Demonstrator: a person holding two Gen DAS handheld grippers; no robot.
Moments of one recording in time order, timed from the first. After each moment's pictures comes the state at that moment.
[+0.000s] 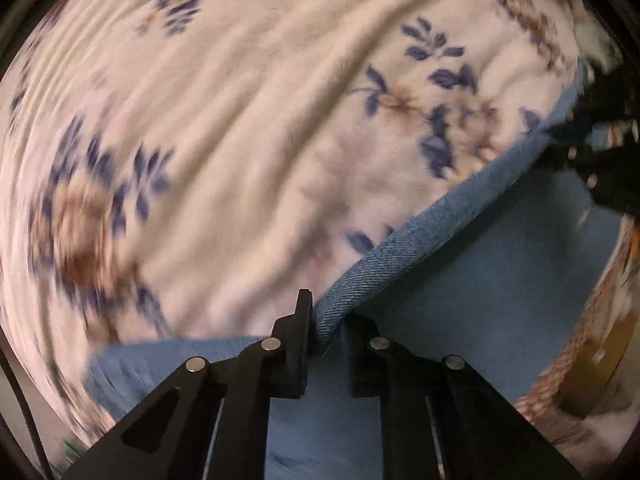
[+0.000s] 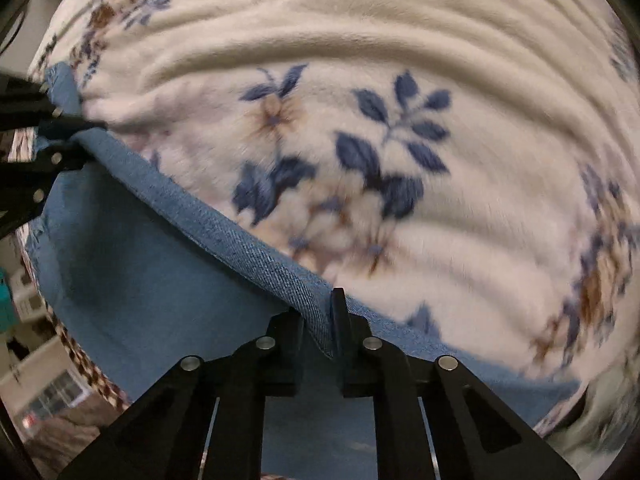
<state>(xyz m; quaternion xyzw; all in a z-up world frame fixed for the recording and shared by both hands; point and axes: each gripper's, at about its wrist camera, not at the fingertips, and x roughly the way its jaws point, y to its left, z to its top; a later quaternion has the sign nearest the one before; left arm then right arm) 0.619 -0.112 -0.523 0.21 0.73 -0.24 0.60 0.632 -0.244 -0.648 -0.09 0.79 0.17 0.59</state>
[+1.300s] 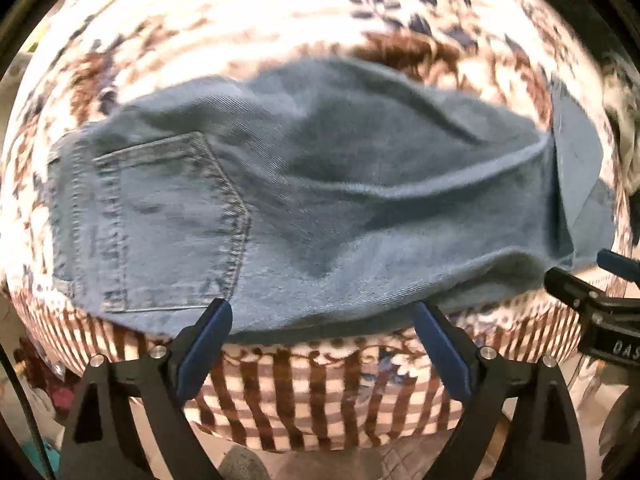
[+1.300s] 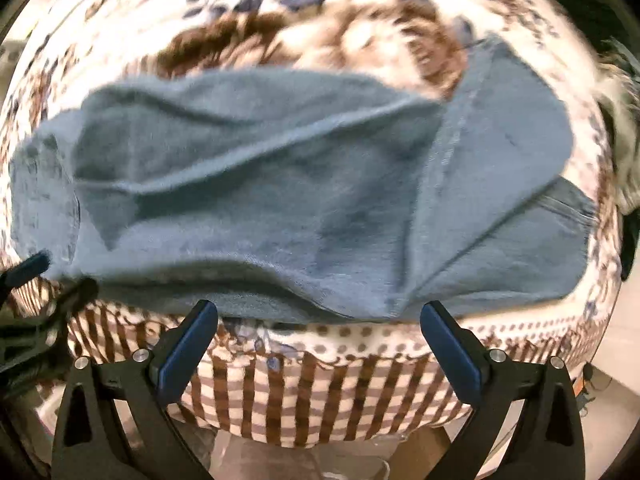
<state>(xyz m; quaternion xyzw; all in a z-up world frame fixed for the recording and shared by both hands) 0.340 -0.055 -0.510 0.03 0.73 -0.05 0.68 0.316 -0.201 -0.566 0.02 0.76 -0.03 0.64</state>
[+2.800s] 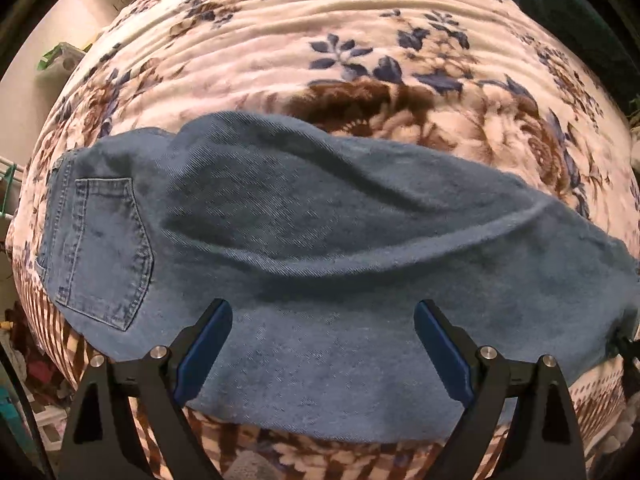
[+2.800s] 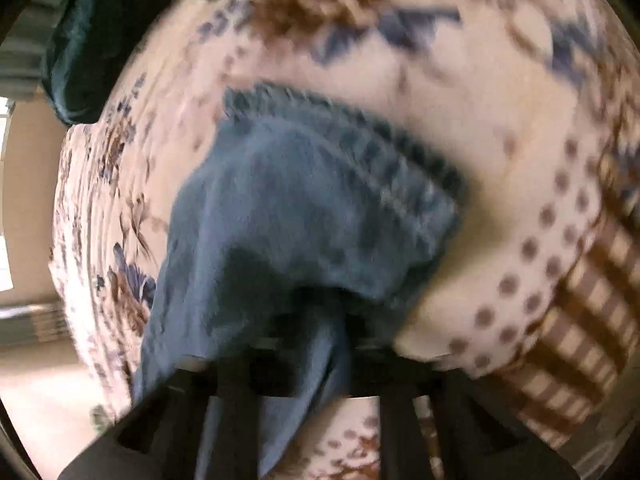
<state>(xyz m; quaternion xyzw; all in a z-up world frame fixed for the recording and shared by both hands) 0.336 -0.146 -0.528 0.01 0.64 0.04 0.76 0.215 -0.542 -0.662 0.49 0.50 -0.28 0.66</state>
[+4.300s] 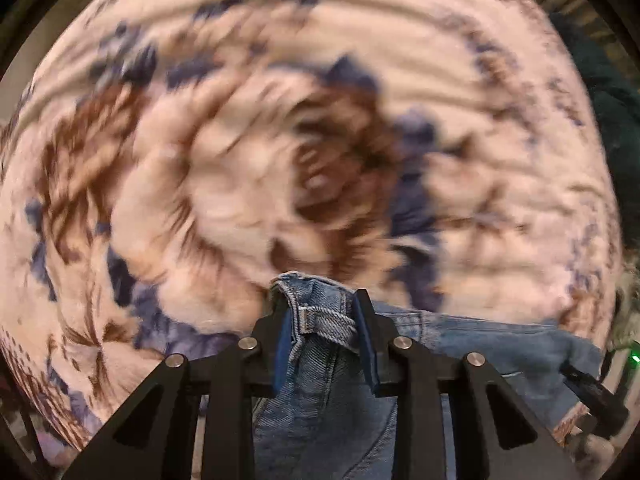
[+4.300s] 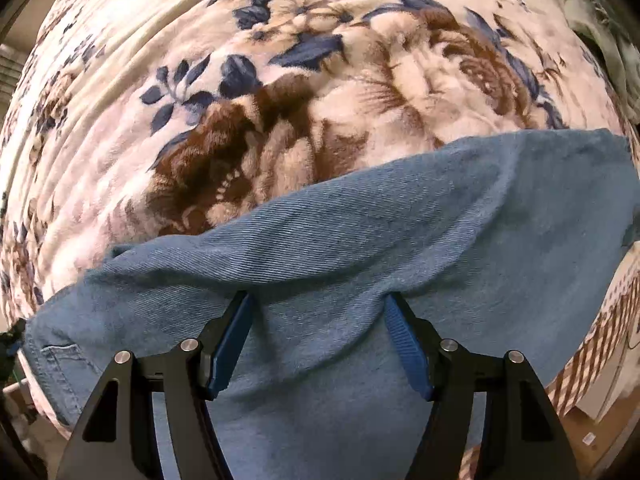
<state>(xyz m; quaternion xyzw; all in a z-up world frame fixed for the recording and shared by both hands) 0.475 0.266 -0.563 -0.14 0.68 0.01 0.72 0.444 -0.119 -0.651 0.19 0.69 -0.17 0.67</state>
